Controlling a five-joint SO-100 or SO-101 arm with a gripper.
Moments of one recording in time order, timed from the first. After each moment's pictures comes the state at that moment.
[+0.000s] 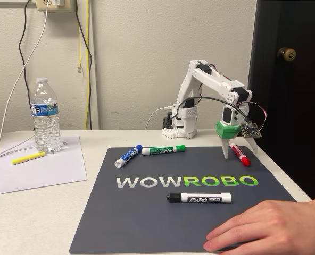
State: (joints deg) arm -38.1 72.0 88.9 73.7 -59.9
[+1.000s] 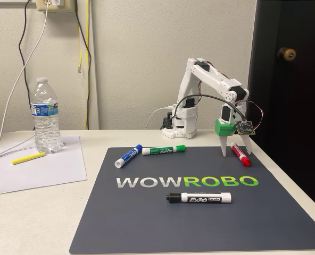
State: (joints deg) arm -41.5 79.0 99.8 68.6 -52.0
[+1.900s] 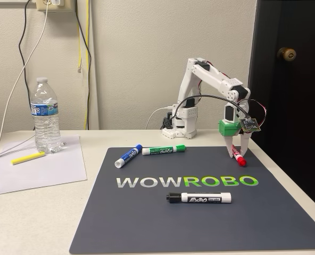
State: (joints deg) arm -42.5 79.1 100.0 63.7 -51.6
